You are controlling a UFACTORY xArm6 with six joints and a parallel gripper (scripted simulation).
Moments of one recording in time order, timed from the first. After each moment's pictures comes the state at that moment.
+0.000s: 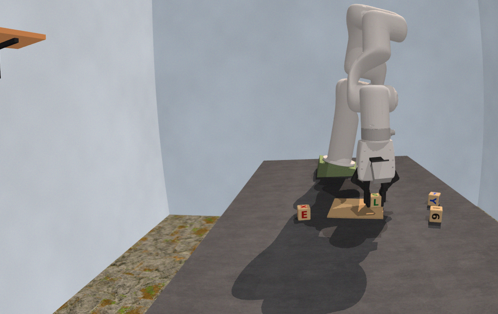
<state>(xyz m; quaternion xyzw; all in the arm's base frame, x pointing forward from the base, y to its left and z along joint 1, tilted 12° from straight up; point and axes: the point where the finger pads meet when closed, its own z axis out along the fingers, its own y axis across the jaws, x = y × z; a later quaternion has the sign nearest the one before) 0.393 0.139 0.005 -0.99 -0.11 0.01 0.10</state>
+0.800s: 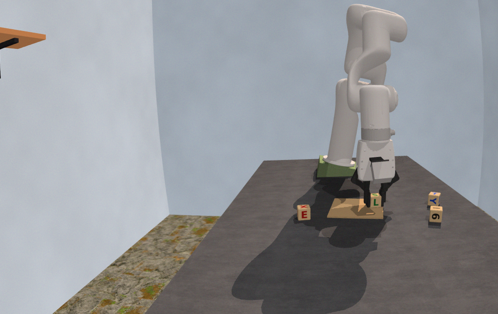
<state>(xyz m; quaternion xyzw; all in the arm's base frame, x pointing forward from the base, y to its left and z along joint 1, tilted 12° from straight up) 0.393 0.139 0.005 -0.99 -0.11 0.01 0.10</state>
